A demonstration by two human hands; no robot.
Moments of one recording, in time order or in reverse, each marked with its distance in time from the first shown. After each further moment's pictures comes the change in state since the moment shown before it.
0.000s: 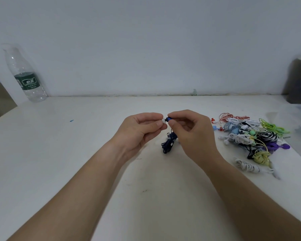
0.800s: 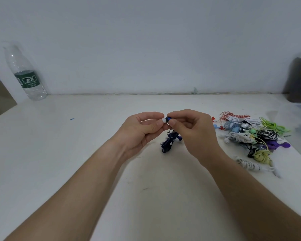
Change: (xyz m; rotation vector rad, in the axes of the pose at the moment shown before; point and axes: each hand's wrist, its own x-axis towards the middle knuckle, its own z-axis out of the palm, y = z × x) left_hand 0.000 -0.001 -0.002 -0.050 -0.067 -0.025; right_hand 0.001 -0.008 -0.004 0.107 -0.088 0.078
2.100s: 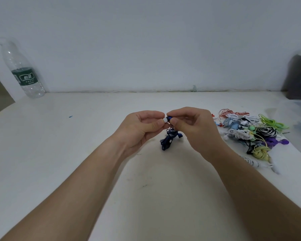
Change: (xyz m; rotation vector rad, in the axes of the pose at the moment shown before) left_hand -0.001 -0.003 0.002 0.043 0.003 0.015; right_hand 0.005 0.003 -0.011 -0.034 -0.098 -0.010
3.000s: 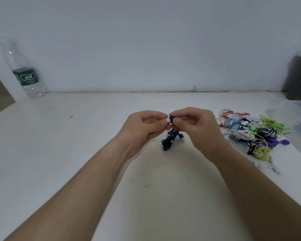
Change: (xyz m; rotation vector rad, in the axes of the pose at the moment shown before) left_hand 0.001 -0.004 -0.001 0.061 -0.010 0.049; right_hand 0.000 0.002 -0.003 0.097 -0.010 0.043
